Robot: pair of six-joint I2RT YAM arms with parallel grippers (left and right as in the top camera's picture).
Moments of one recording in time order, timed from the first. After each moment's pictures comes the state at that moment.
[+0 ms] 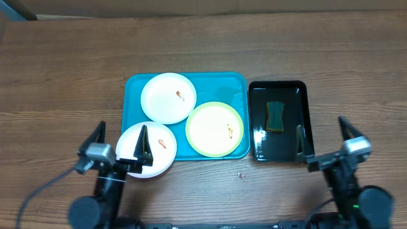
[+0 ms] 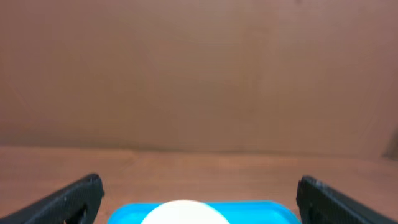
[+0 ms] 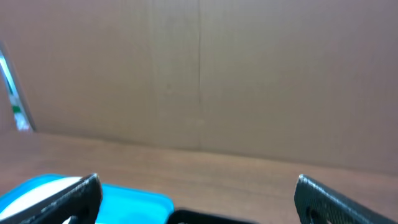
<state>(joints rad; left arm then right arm) 0.04 0.17 0.40 -0.14 0.20 -0.18 0.09 0.15 0.38 -0.13 -0.15 0.03</state>
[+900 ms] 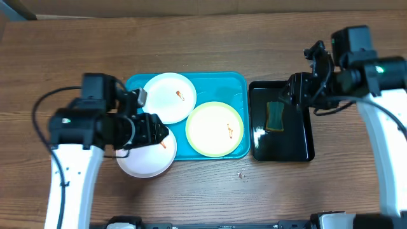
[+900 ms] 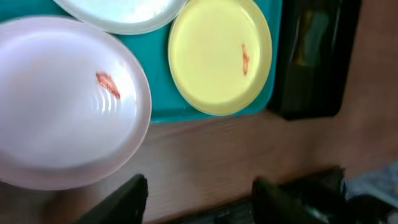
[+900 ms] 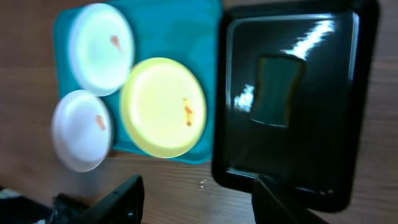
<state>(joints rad) -0.05 1.25 1.31 -1.35 0.44 -0.22 0.09 1.53 1.64 -1.37 -0.37 0.19</state>
